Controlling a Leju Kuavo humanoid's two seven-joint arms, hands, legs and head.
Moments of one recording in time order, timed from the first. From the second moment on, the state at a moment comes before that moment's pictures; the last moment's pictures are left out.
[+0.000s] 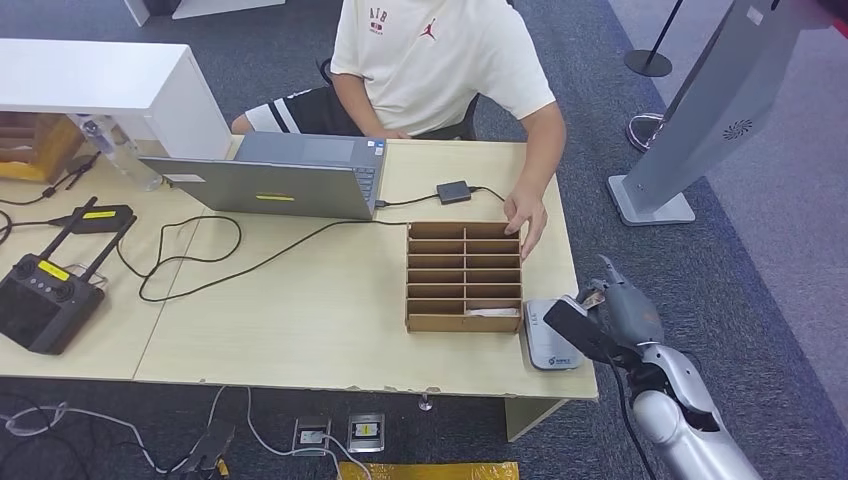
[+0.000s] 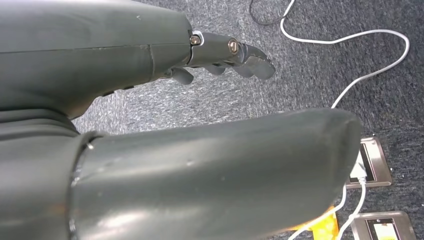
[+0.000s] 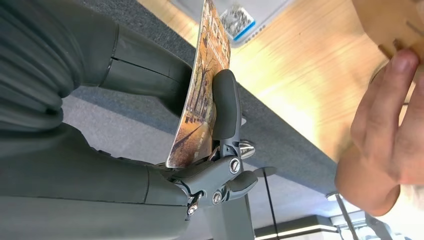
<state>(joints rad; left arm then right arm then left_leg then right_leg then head) -0.22 0.24 -0.93 -0.25 0.45 0.29 -0.18 -0.26 -0.40 0.50 -1.26 0.70 -0.05 0.05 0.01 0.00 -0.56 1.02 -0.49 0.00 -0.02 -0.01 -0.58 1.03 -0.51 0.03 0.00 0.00</state>
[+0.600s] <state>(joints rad) -0.22 0.24 -0.93 -0.25 0.46 0.29 -0.18 -0.26 -0.40 0.56 -1.23 0.68 -0.03 0.04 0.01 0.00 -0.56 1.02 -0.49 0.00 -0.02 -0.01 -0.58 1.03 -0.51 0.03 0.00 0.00</state>
